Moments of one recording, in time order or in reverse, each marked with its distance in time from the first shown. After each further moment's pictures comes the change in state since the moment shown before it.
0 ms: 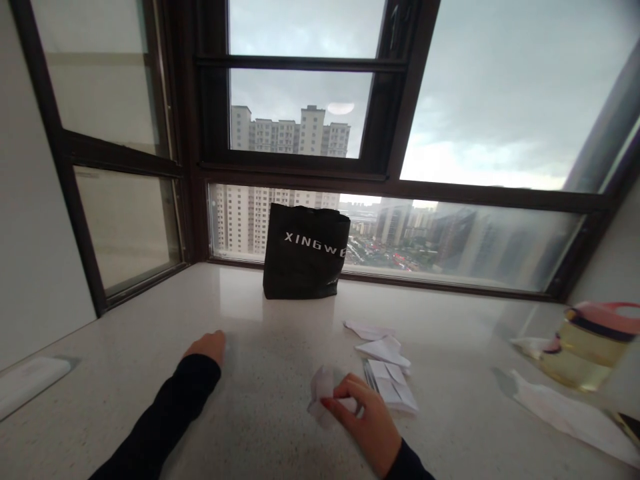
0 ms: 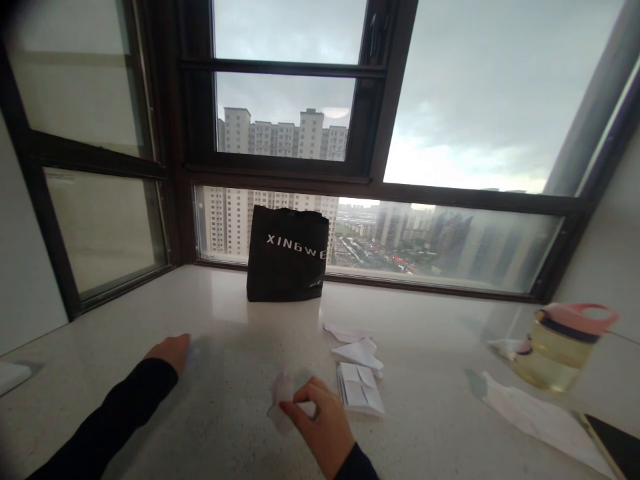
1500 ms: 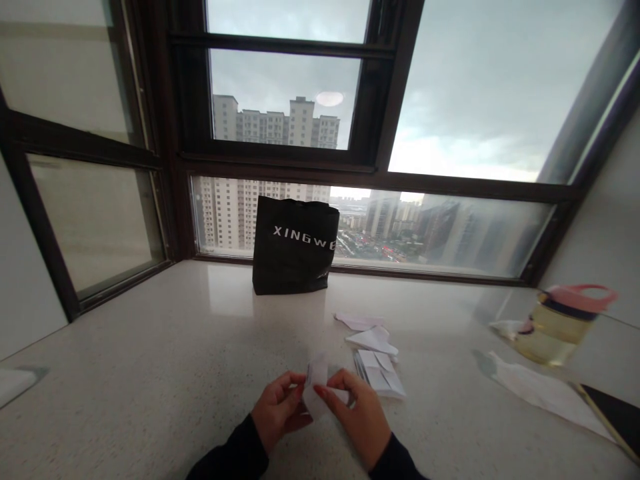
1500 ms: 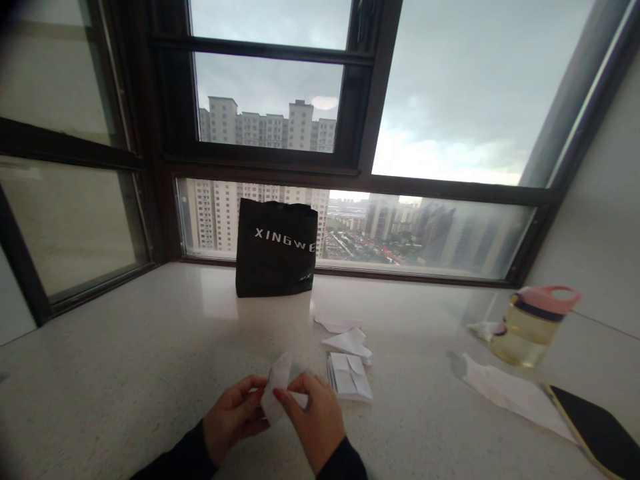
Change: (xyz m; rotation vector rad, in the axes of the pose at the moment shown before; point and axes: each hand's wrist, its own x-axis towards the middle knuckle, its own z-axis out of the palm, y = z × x) left_hand -0.065 0.085 0.086 -1.659 -0.689 -0.019; right_hand -0.006 0.004 0.006 -0.076 0.096 0.126
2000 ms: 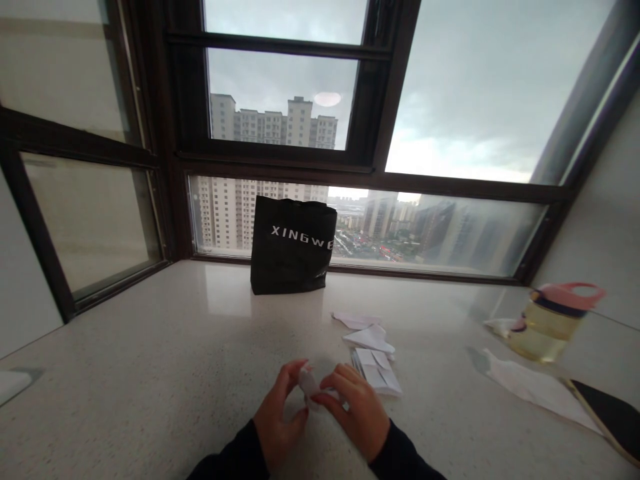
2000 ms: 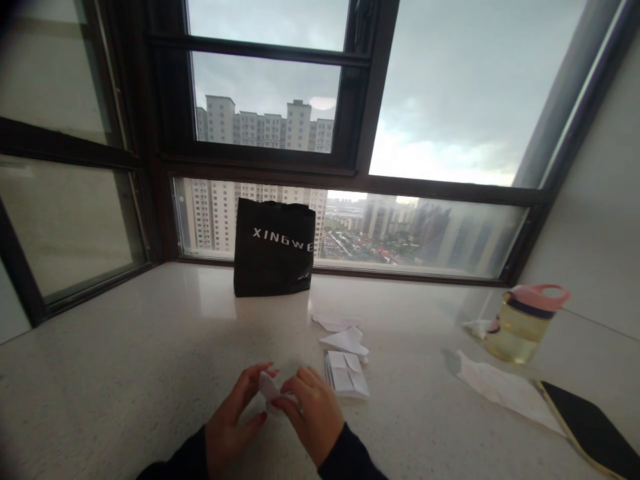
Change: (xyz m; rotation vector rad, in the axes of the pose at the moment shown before) left_hand 0.002 -0.012 -0.008 0.602 -0.055 0.551; right_hand 0.004 -0.001 -0.008 -0.166 -0.116 -0.289
